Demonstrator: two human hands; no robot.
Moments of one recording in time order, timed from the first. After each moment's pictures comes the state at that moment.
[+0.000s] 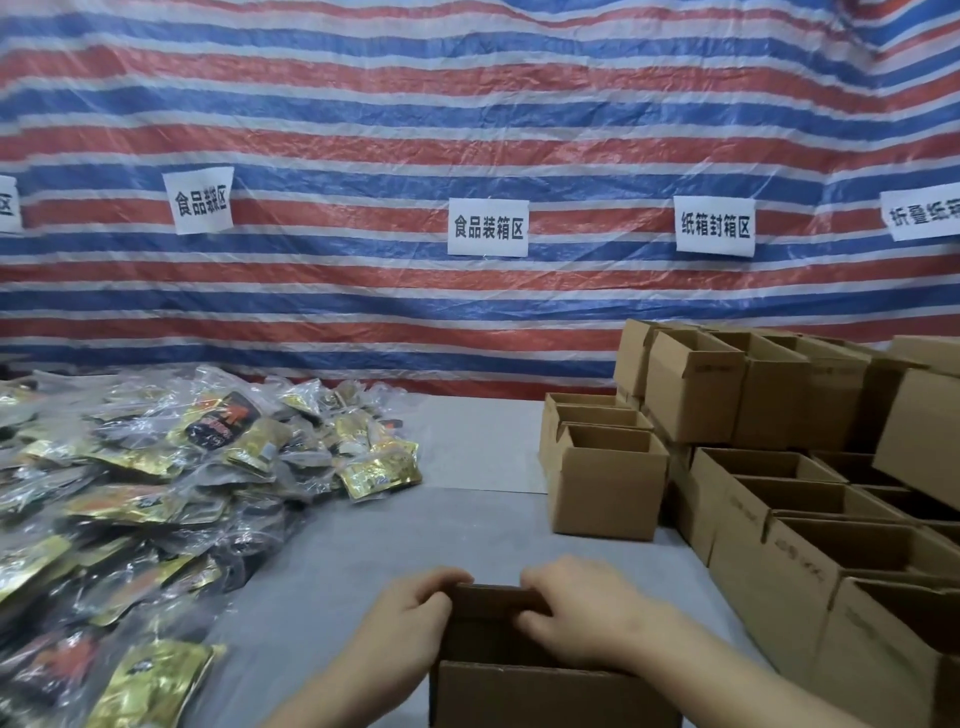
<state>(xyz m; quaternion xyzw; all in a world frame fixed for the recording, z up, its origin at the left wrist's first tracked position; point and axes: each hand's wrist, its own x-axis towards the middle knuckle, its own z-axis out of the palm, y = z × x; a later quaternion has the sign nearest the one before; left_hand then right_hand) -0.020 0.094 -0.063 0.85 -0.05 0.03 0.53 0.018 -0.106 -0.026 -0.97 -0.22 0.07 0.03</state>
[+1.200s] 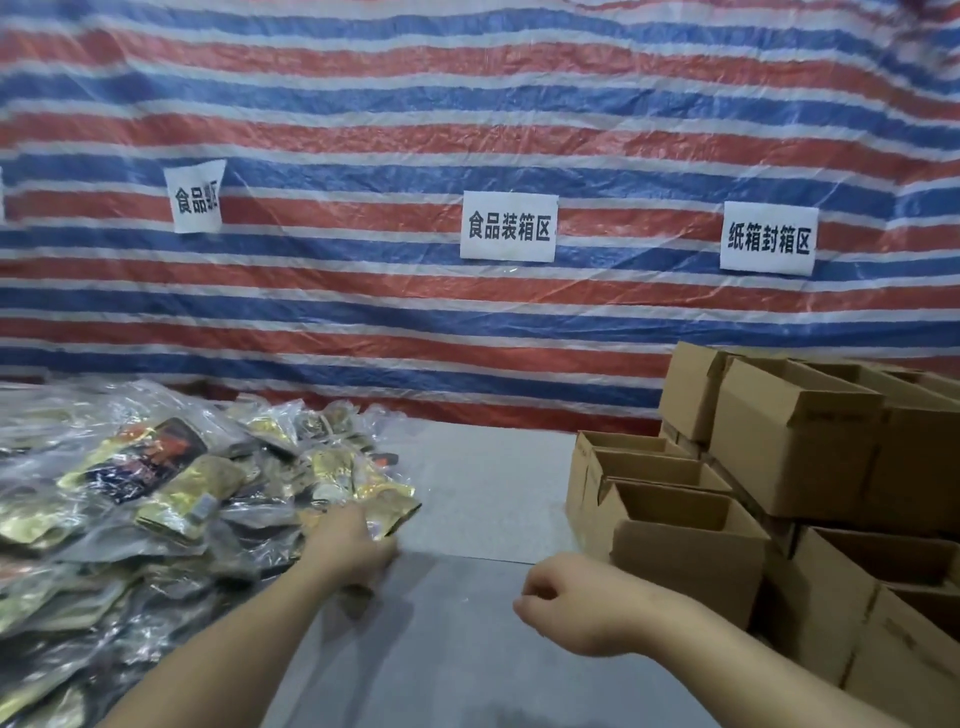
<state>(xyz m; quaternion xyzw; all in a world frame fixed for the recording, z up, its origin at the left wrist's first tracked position) 0.295 0.195 -0.098 0.97 0.11 0.13 0.18 0.192 -0.085 -0.015 -0.97 -0.17 0.13 0.15</state>
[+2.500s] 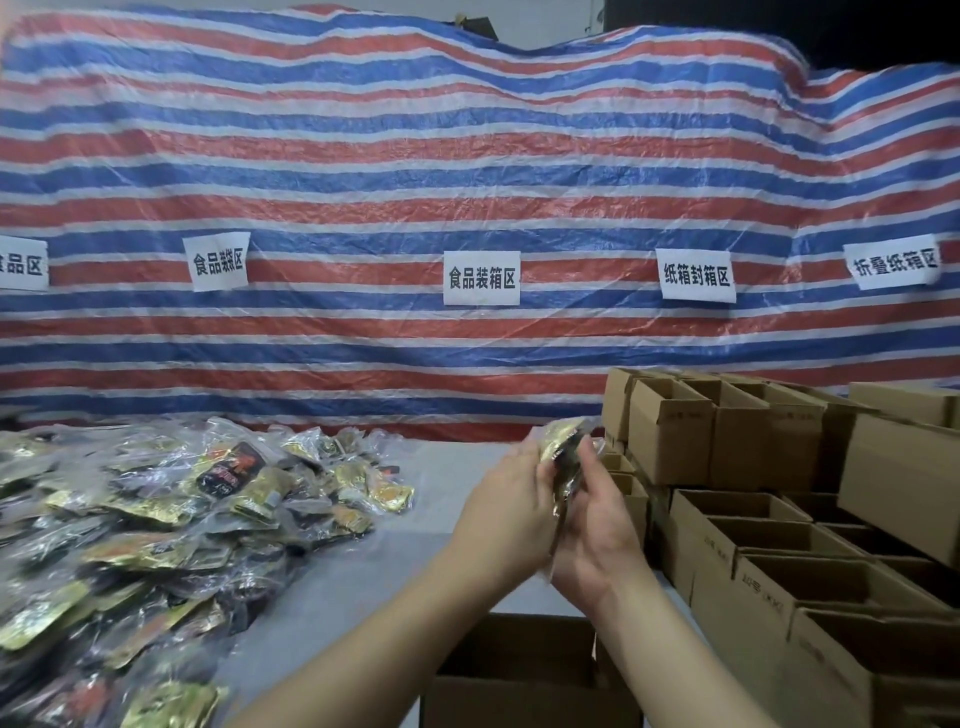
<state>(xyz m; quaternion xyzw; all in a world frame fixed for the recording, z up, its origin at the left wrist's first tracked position) -0.016 -0.002 0.066 0.87 -0.19 0.28 0.36 -0.002 -0.104 0.046 -0.33 -0.12 0.10 0.93</state>
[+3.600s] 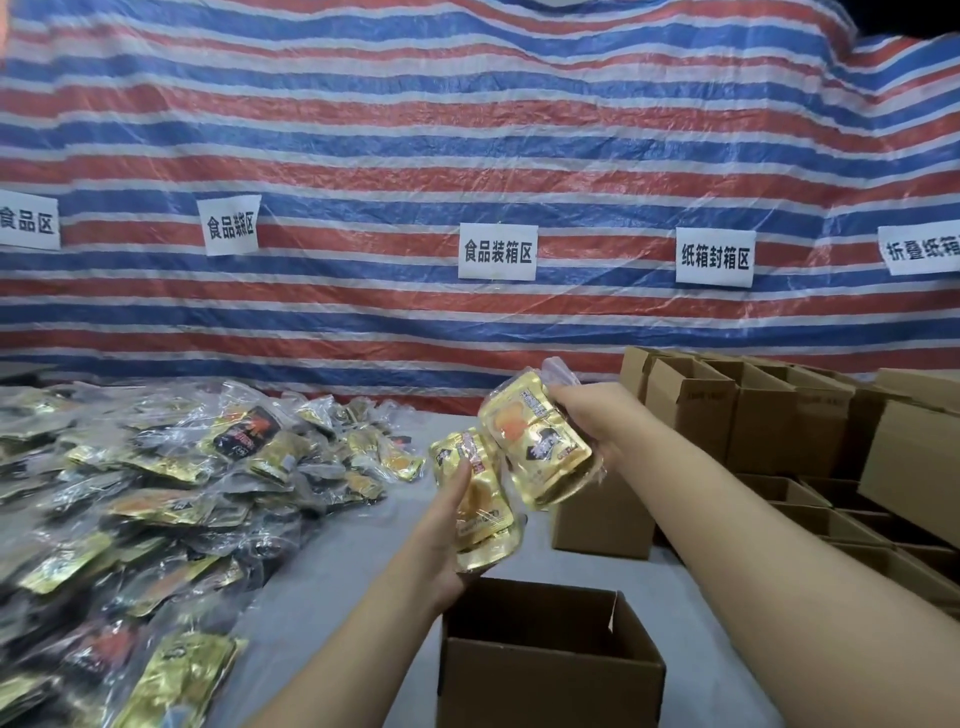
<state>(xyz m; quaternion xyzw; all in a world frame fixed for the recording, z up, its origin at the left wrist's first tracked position) 0.005 0.060 0.005 0.40 0.02 -0.10 0.91 0.031 -0.089 0.132 -0.81 0.06 -0.05 0.59</state>
